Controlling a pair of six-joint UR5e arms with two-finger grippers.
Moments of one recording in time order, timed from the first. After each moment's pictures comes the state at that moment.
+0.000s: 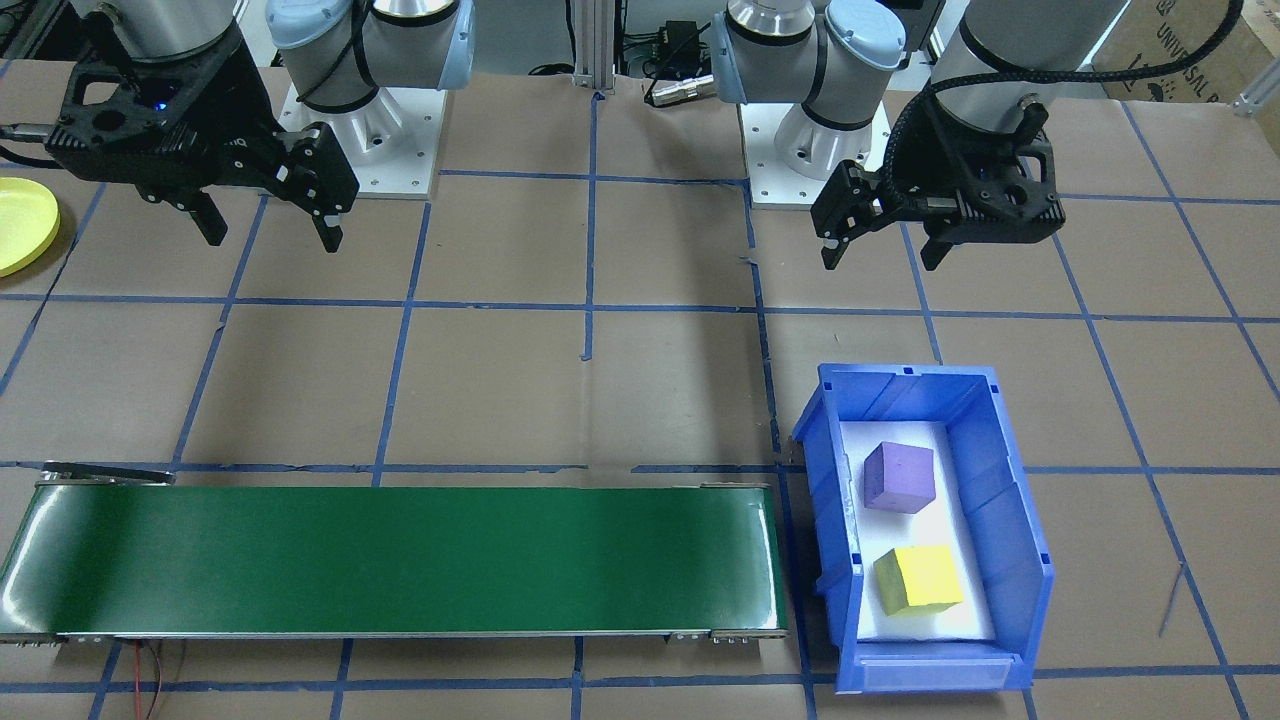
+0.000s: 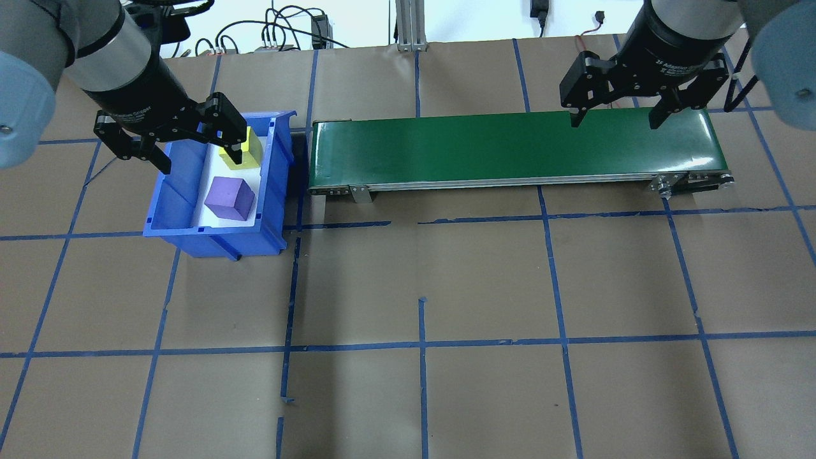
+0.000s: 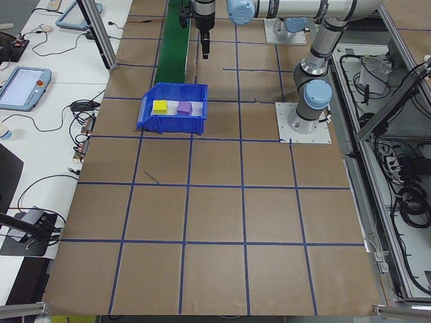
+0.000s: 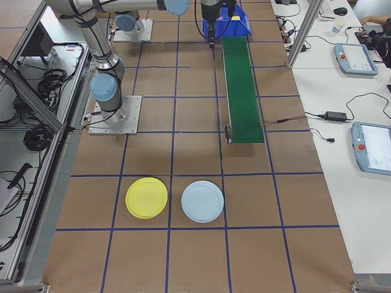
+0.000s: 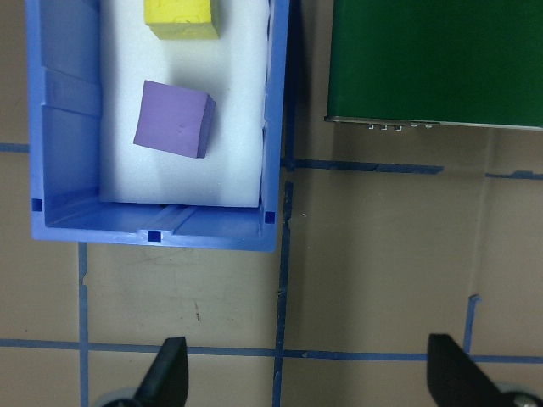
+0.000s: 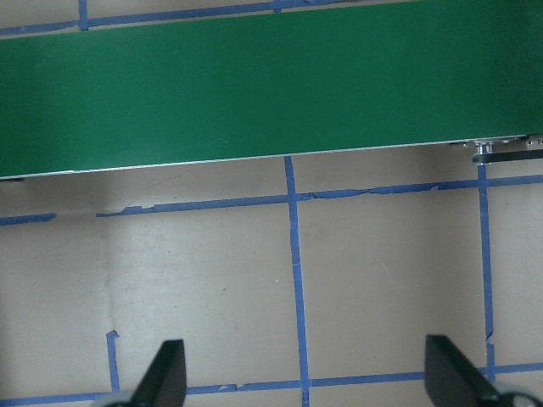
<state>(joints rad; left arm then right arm) -1.52 -1.55 -1.61 -1.55 1.57 -0.07 1.56 -1.62 1.57 -1.64 -1.55 0.06</state>
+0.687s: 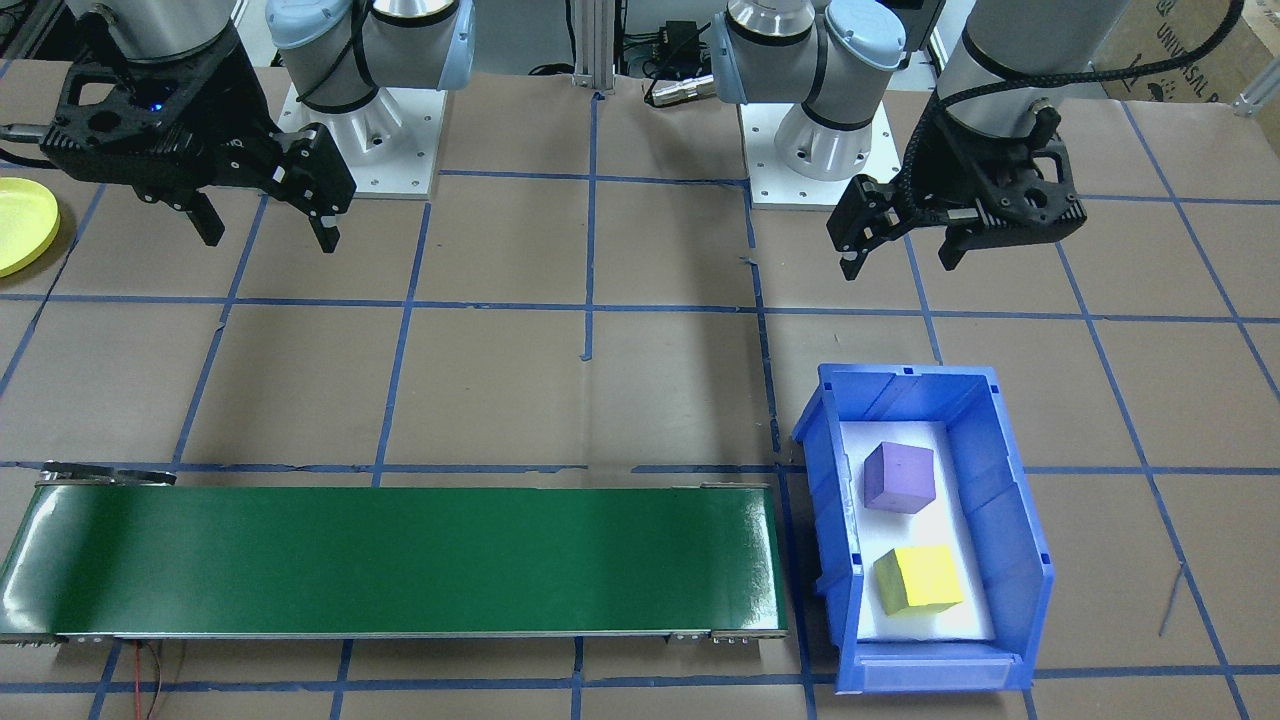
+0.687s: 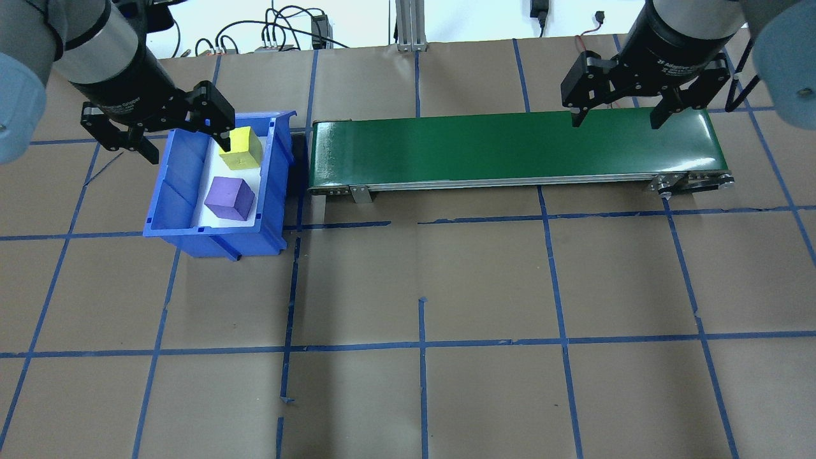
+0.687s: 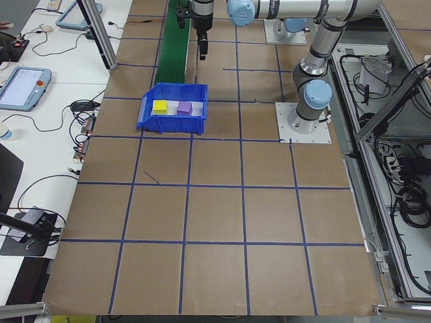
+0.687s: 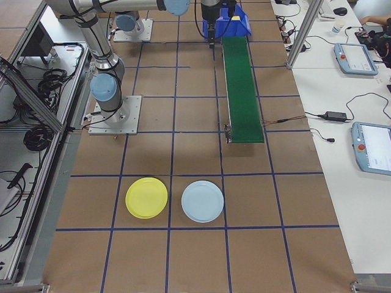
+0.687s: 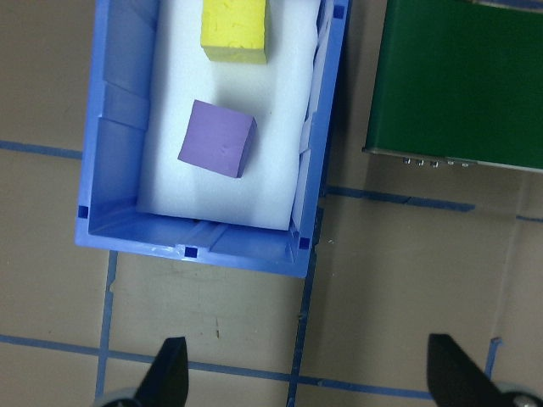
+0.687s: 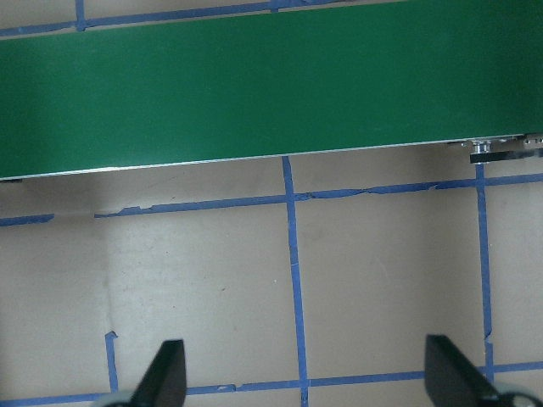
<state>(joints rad) -1.49 -1.55 -1.60 -1.48 1.57 -0.08 1.56 -1.62 1.57 -1.64 -1.55 0.06</state>
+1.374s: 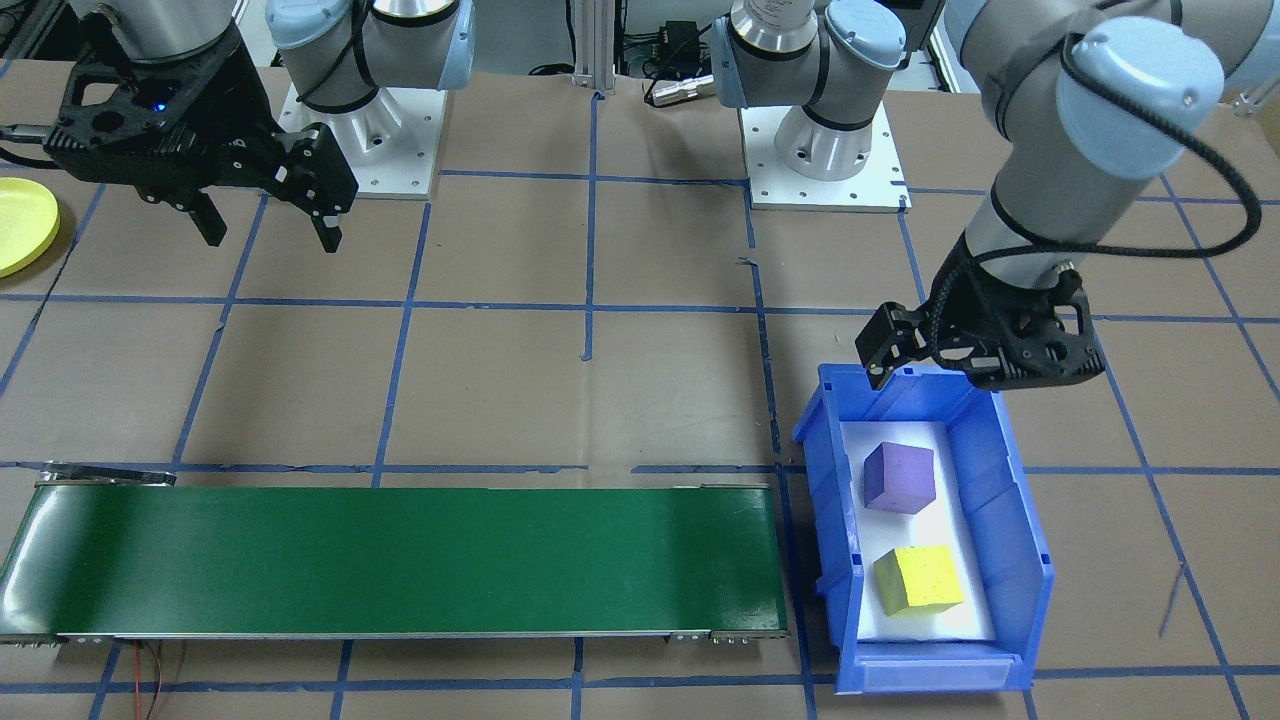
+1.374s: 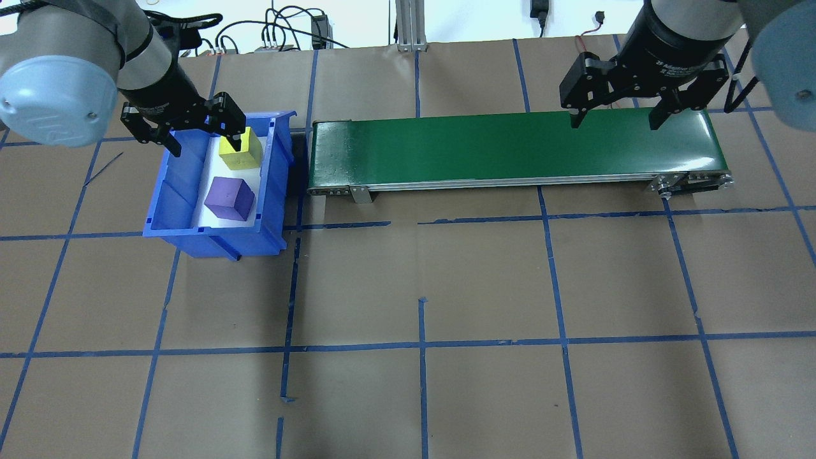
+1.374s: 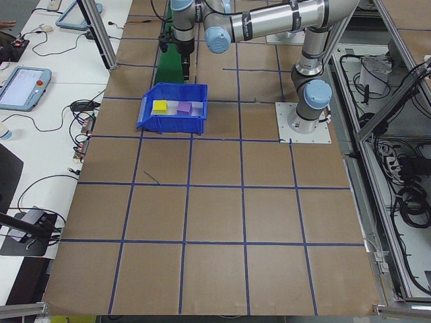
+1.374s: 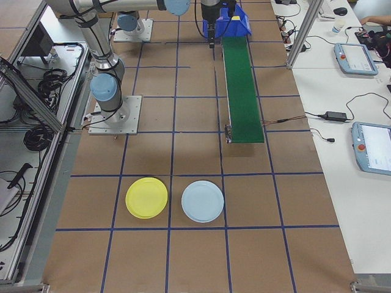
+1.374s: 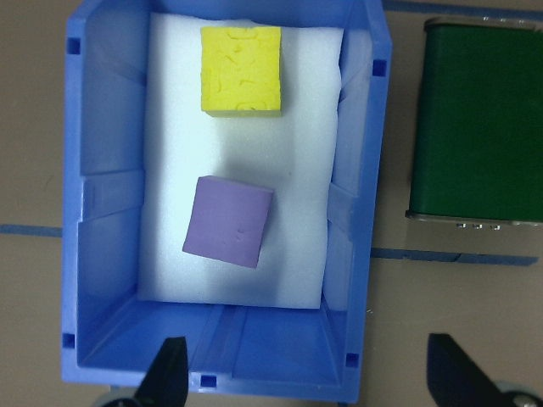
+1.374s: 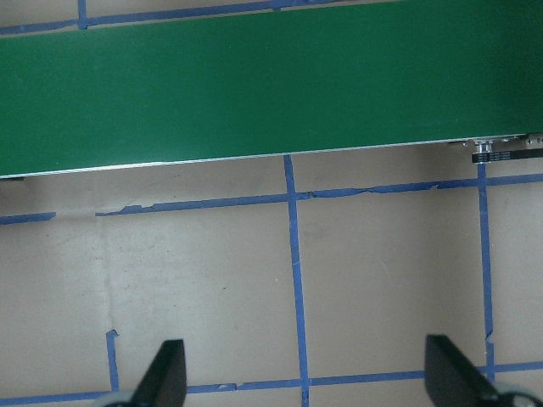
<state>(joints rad) -1.44 -1.76 -1.61 -1.33 1.58 0.10 1.56 -1.62 1.57 -1.64 -1.55 0.06</state>
